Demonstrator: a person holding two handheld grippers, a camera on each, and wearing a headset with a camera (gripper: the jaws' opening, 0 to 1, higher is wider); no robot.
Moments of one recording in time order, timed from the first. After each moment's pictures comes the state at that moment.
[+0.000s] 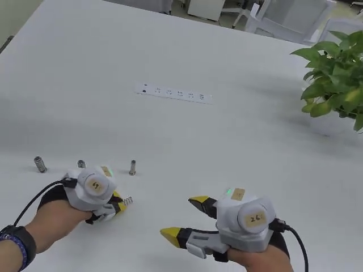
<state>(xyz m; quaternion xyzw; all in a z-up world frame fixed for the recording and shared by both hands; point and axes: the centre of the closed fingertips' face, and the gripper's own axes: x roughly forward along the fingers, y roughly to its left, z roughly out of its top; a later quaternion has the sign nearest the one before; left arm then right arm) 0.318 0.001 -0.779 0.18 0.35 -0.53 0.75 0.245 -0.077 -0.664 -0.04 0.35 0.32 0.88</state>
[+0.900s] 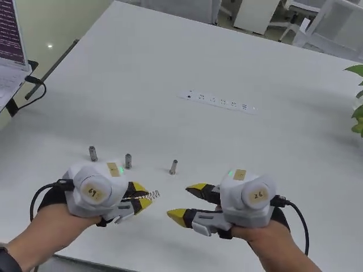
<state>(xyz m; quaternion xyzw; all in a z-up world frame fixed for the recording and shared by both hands) 0.280 0.039 -0.670 0.17 0.26 -0.53 0.79 0.270 -0.001 -0.658 -0.07 0.32 0.44 0.84</state>
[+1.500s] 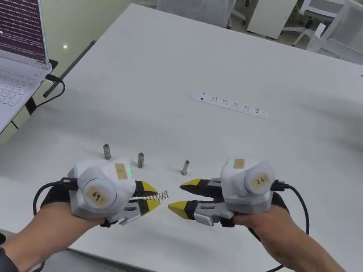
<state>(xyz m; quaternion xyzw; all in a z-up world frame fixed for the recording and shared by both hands) 0.268 0.044 -0.652 0.20 0.23 -0.54 0.78 0.271 0.027 -0.651 -0.07 0.31 0.51 0.80</state>
